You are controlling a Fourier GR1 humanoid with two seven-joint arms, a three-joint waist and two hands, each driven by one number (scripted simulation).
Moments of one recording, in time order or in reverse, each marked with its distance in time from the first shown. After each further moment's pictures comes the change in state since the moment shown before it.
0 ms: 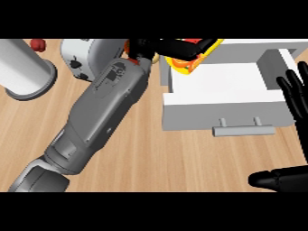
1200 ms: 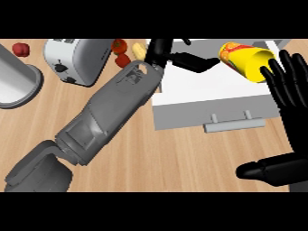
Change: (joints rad) left arm -0.157 0.000 -0.382 0.338 0.213 0.102 -0.044; right arm -0.095 0.010 0.037 0.063 -0.003 0.012 -0.010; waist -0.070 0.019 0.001
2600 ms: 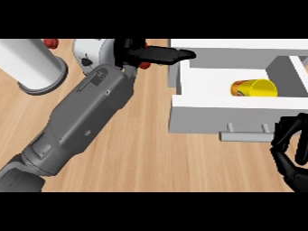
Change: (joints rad) left arm 0.222 0.141 0.127 -0.390 0.222 -0.051 -0.083; right arm 0.119 -0.142 -0.046 -0.104 -0.054 0.176 0.029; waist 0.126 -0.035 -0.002
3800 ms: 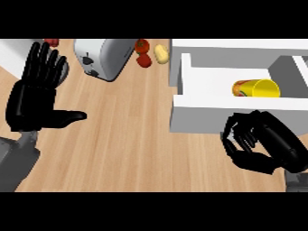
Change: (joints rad) left arm 0.746 0.392 0.137 -0.700 0.055 -0.146 0.095; right arm -0.052 -0.099 0.276 0.294 0.745 -0.064 -0.252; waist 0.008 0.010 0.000
